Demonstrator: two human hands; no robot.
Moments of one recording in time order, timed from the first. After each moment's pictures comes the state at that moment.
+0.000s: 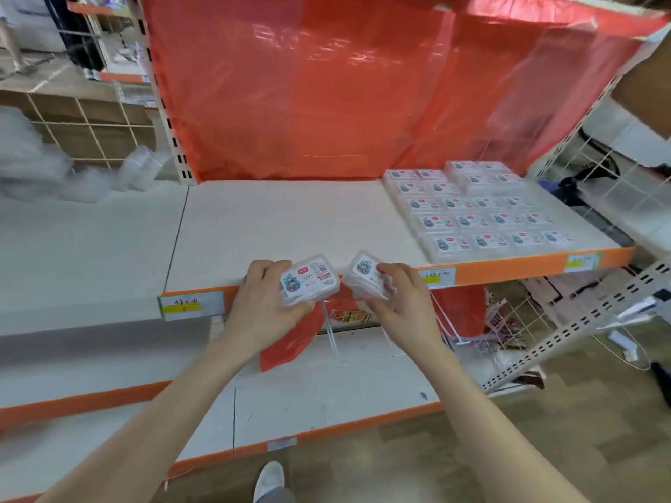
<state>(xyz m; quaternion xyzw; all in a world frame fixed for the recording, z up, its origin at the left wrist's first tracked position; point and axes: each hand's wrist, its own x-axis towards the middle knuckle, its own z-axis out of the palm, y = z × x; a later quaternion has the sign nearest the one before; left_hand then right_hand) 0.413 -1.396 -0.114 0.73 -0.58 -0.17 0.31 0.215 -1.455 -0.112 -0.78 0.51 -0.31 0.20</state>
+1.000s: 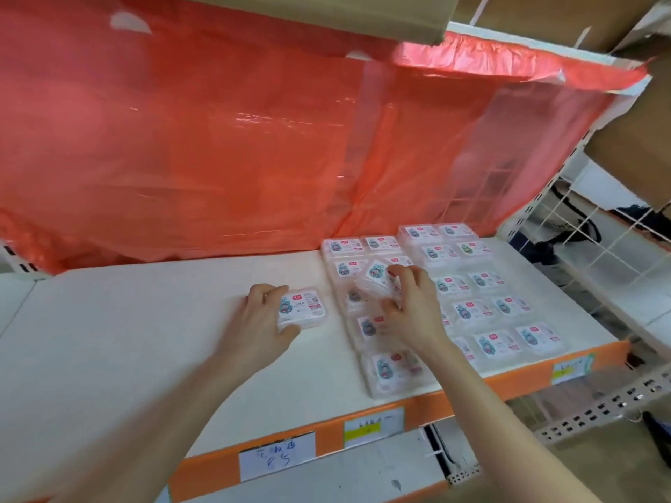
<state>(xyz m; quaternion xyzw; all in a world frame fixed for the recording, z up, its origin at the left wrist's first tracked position) 0.353 -1.633 -0.126 0.72 -0.62 -0.17 0.24 0.137 -1.701 -0.095 -0.77 0.57 -0.26 0.13</state>
